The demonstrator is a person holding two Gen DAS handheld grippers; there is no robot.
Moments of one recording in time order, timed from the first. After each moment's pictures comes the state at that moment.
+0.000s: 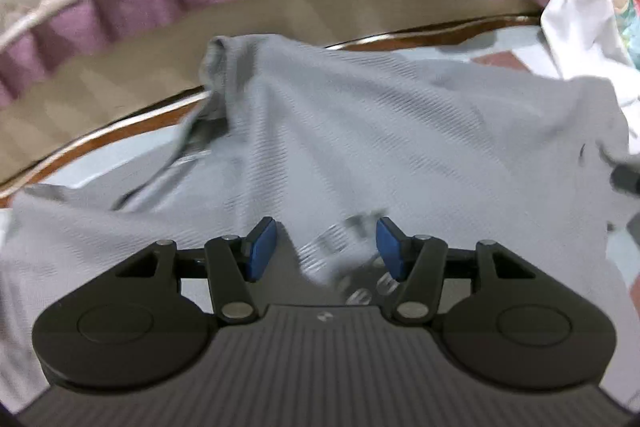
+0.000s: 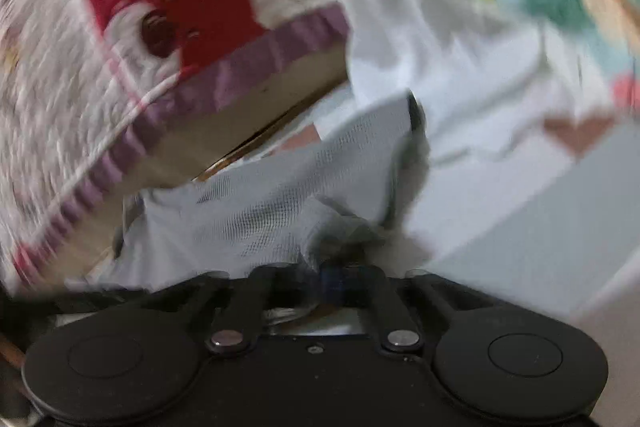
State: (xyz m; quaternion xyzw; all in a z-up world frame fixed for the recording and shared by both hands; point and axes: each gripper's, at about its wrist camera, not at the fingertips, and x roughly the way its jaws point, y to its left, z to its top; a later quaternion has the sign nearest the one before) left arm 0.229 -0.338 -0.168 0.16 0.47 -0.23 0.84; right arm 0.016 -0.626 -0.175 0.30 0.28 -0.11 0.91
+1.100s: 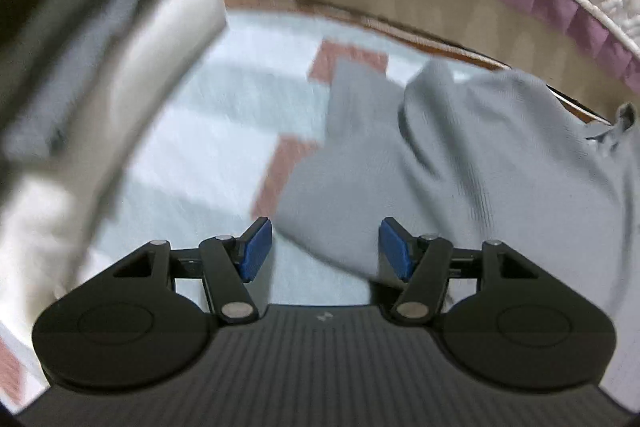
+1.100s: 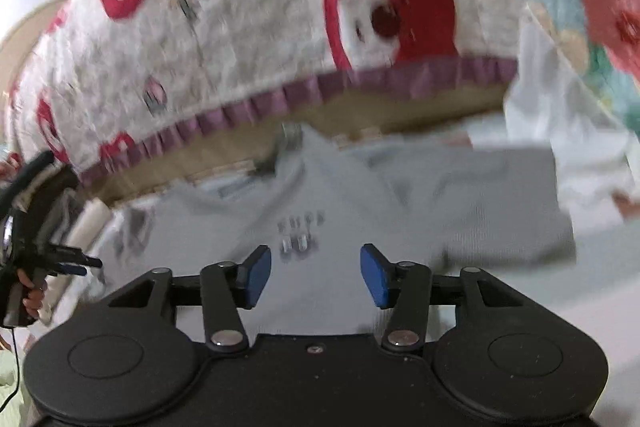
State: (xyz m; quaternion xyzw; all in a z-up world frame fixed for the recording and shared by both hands) left arm 0.202 0.043 -0.167 -0.10 0.49 -0.01 0.87; right arm -0.031 -0.511 -0.108 0.20 0.32 0.02 0.93
